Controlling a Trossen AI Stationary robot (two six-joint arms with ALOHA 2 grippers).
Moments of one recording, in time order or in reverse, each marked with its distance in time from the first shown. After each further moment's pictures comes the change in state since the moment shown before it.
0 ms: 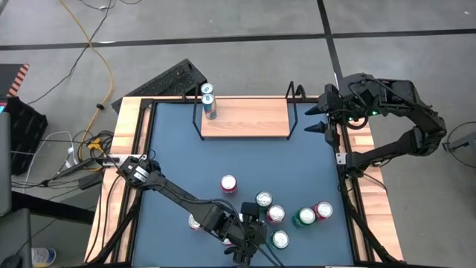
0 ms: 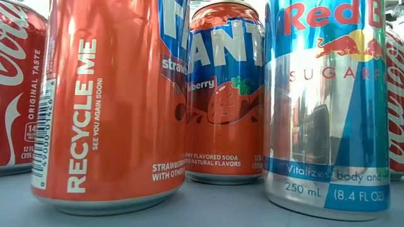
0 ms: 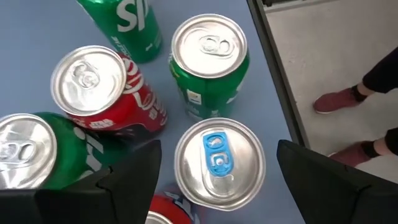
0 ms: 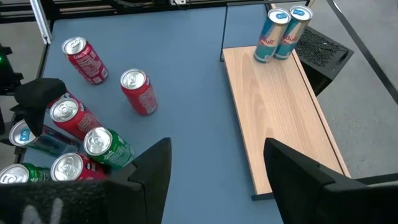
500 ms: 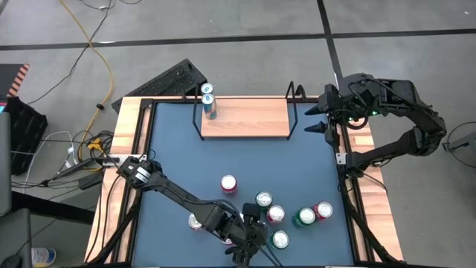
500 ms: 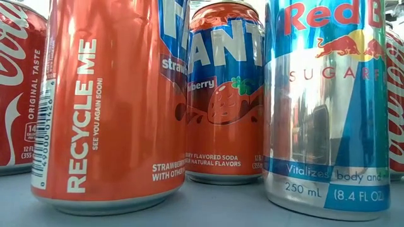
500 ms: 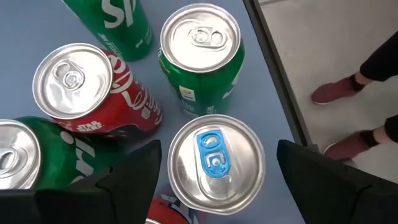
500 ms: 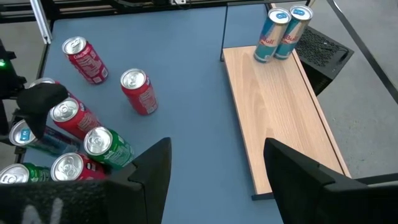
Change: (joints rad) left arm 0.002 0.012 -0.001 -0.002 0.021 0.047; right arm 0.000 0.000 0.000 -0.001 0.000 0.001
